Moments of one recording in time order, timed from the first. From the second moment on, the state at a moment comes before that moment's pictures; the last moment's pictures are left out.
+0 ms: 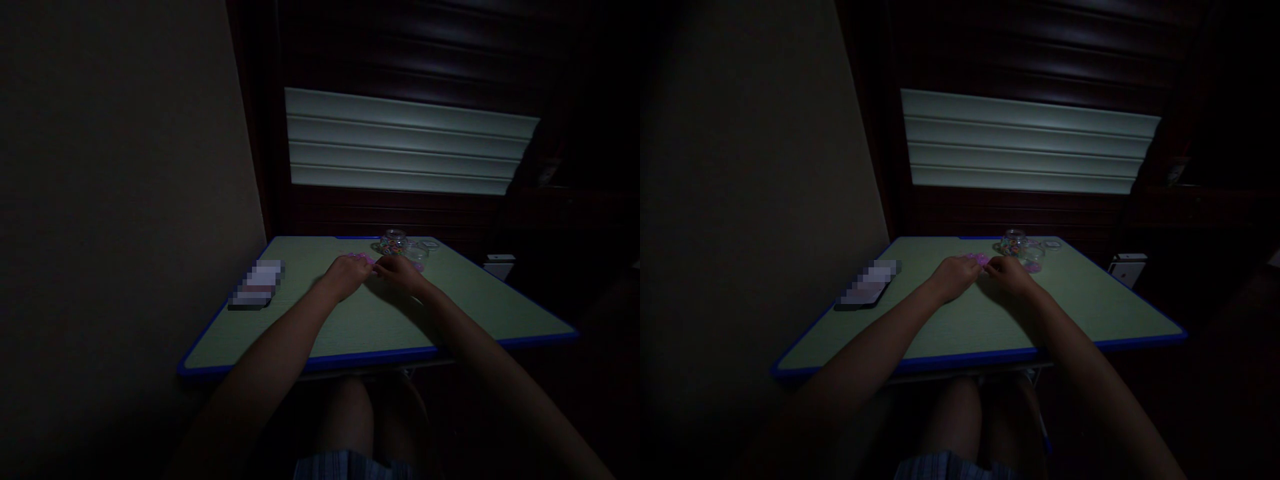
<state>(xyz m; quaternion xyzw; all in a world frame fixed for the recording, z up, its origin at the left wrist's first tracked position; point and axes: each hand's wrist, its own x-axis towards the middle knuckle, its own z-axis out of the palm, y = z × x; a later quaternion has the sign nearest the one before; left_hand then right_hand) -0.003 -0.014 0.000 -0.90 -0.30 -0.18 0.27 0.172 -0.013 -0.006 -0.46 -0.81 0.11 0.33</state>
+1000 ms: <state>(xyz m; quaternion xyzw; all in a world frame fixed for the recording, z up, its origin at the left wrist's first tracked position) -0.005 0.002 -0.008 -0.85 -0.36 -0.36 -0.13 0.175 -0.009 -0.005 -0.44 -0.81 0.09 0.37</state>
